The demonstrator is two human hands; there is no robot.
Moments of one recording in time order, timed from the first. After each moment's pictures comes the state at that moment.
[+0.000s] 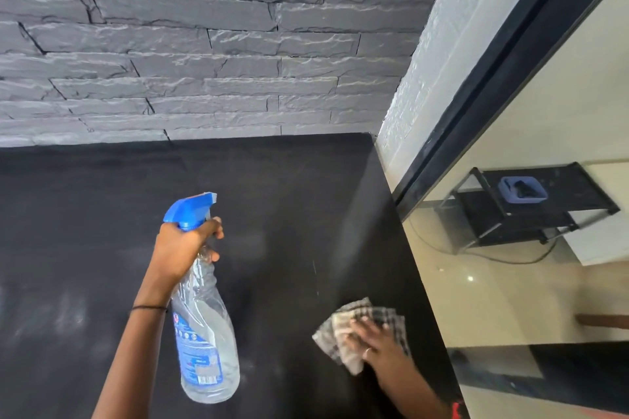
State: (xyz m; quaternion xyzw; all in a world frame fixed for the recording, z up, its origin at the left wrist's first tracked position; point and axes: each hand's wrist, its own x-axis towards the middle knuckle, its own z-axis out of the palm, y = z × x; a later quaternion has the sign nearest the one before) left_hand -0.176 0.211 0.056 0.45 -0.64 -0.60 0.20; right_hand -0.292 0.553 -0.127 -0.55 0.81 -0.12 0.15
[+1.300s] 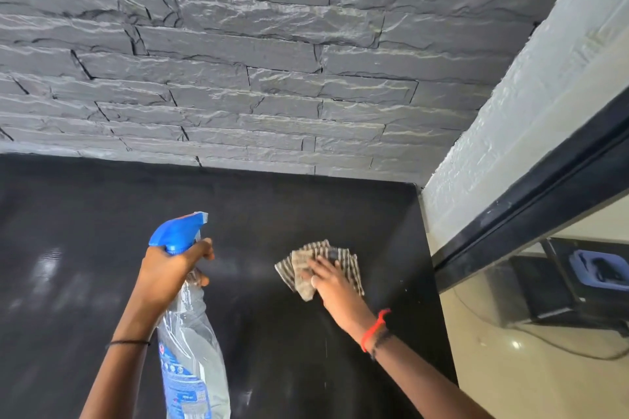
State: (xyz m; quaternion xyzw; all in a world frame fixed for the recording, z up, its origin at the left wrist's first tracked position) left_hand -0.214 0.160 0.054 0.52 -0.61 -0.54 0.25; right_hand -0.422 0.317 -0.116 -0.62 0.76 -0.15 0.12
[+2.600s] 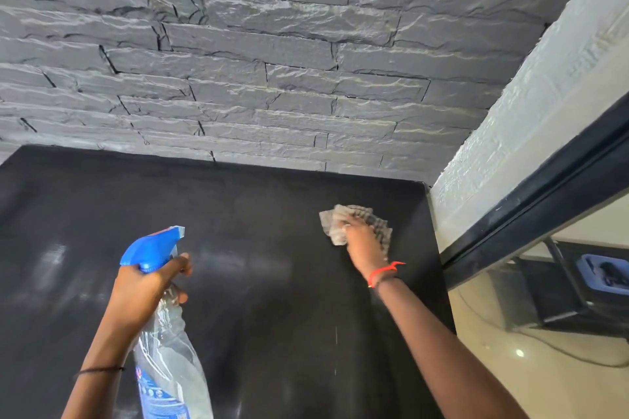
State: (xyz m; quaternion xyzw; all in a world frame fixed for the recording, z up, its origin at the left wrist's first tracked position) left_hand -0.156 0.168 0.051 0.55 -0.59 -0.52 0.28; right_hand -0.476 0.274 -0.095 -0.44 0.84 -0.27 0.17
